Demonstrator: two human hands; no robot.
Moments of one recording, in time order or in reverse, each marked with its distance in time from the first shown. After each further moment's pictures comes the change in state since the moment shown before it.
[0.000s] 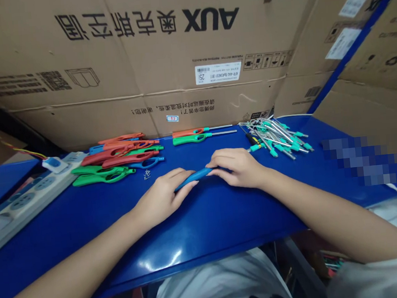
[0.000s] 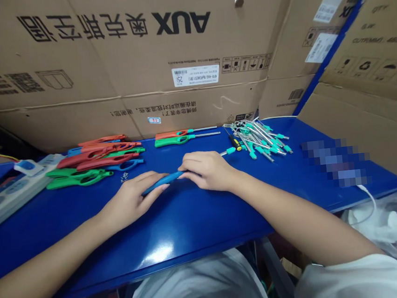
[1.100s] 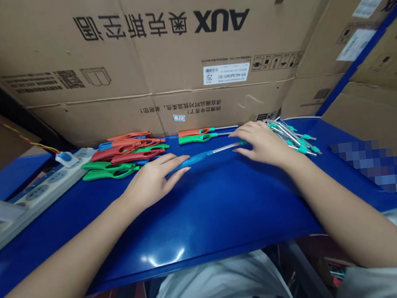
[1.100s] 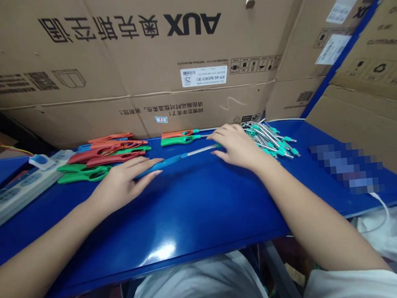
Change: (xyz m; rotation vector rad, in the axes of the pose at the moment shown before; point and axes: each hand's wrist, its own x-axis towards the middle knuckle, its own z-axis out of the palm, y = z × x) left_hand 0.001 -0.023 -0.026 0.269 0.170 0.076; right_hand -0.008 0.048 -0.044 -0.447 -0.210 0.273
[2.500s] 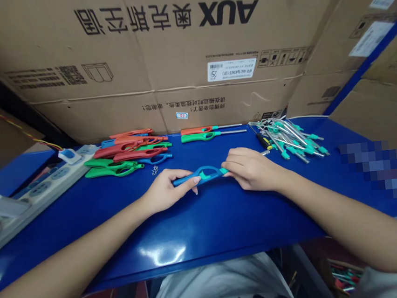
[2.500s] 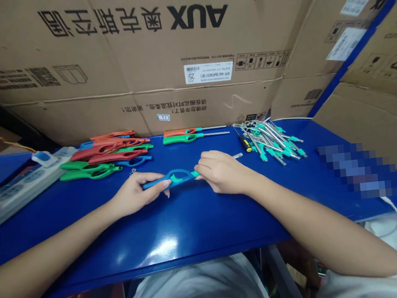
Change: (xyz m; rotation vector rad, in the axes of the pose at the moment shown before) left_hand -0.002 0.021 0.018 -0.677 -0.225 -0.421; right_hand -0.007 -0.052 0.018 0.135 0.118 -0.437
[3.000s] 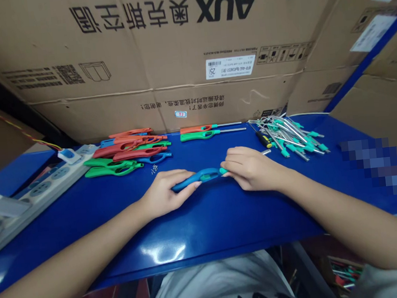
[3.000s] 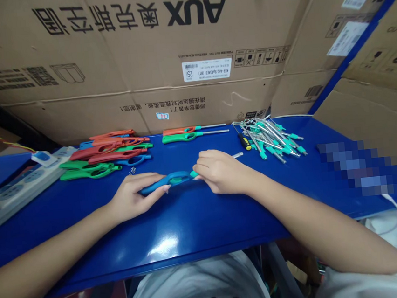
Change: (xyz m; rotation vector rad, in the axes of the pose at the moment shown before) left_hand -0.006 -0.006 0.003 0.289 0.158 0.419; right_hand 0.003 -0.005 -0.005 0.040 0.008 0.006
